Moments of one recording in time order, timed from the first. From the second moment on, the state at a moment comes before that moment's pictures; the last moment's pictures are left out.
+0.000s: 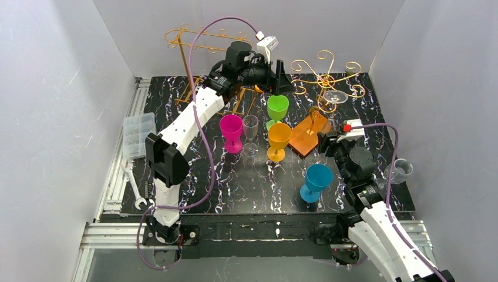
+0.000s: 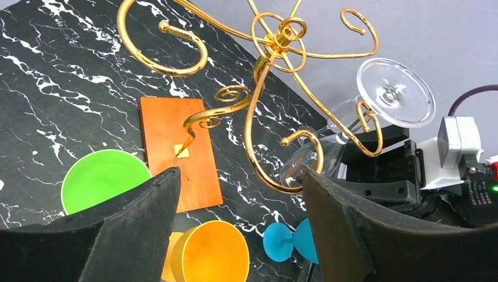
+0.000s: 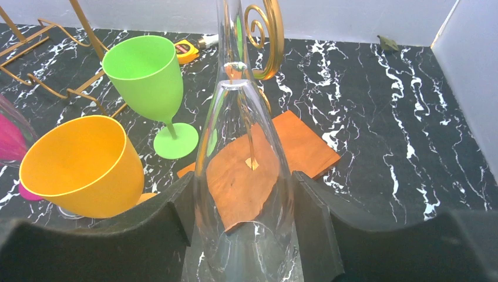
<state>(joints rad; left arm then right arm) -0.60 1.98 2.09 -0.41 0.61 -0.34 0.35 0.56 0.42 0.10 0.17 0.04</state>
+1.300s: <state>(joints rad) -0.58 1.98 2.11 -0.46 0.65 -0.36 0.35 0.63 1.08 -0.53 0.09 0.18</state>
